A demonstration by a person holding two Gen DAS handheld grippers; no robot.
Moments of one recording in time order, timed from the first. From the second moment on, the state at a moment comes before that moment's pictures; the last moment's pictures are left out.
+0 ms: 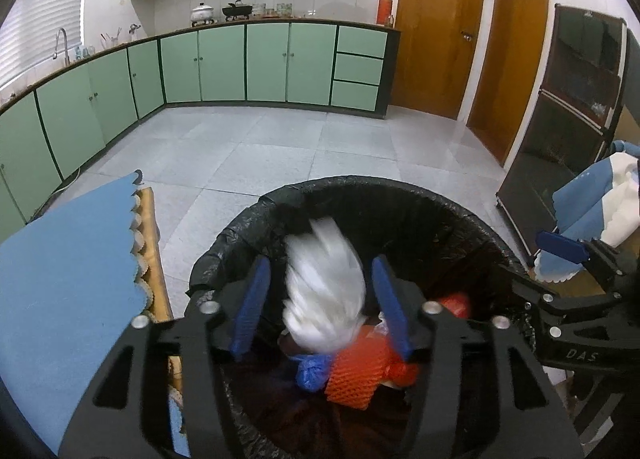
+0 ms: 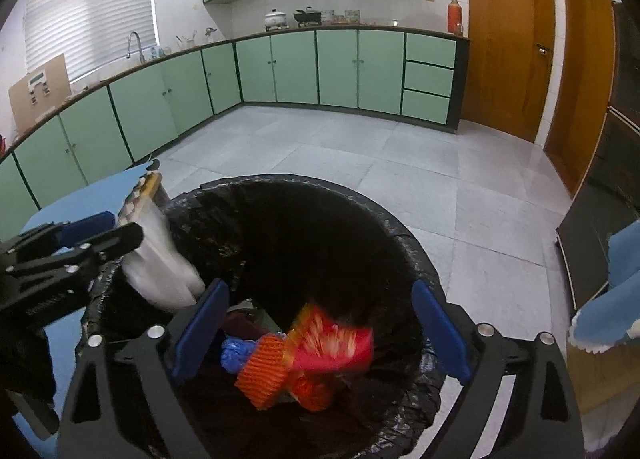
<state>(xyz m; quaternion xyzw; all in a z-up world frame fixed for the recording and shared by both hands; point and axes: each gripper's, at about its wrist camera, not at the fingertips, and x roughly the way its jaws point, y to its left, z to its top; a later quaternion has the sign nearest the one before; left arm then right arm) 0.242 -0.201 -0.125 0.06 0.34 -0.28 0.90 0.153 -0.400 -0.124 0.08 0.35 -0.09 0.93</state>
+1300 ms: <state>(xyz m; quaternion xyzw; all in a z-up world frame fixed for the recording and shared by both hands) 0.109 -0.071 -0.011 0.03 0.29 -0.17 0.94 0.050 -0.295 -0.001 0.07 0.30 -0.03 0.95</state>
